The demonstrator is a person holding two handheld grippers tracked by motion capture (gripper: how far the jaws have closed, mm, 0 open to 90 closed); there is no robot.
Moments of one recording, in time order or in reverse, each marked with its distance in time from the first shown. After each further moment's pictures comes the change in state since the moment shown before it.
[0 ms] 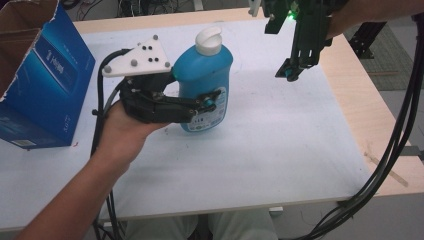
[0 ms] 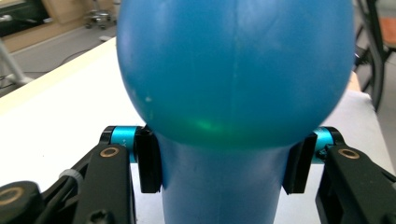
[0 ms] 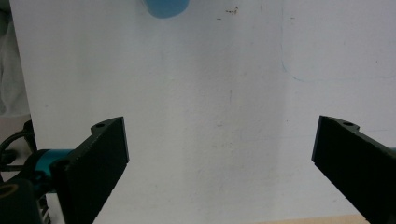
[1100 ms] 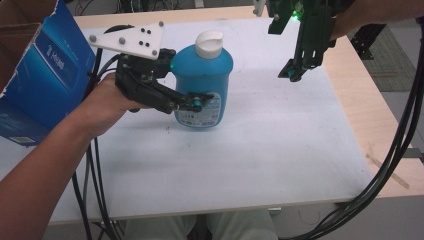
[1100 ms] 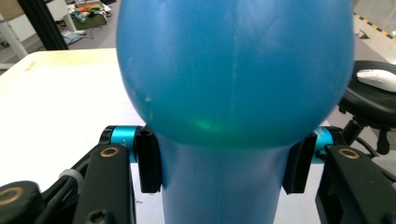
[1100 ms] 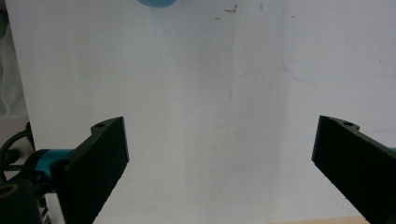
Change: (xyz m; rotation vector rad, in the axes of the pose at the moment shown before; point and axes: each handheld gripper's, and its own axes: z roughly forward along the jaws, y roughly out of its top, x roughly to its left) left arm 0.050 -0.004 0.001 0.006 -0.372 0.152; right arm -0.004 0.003 0.004 0.007 0.008 0.003
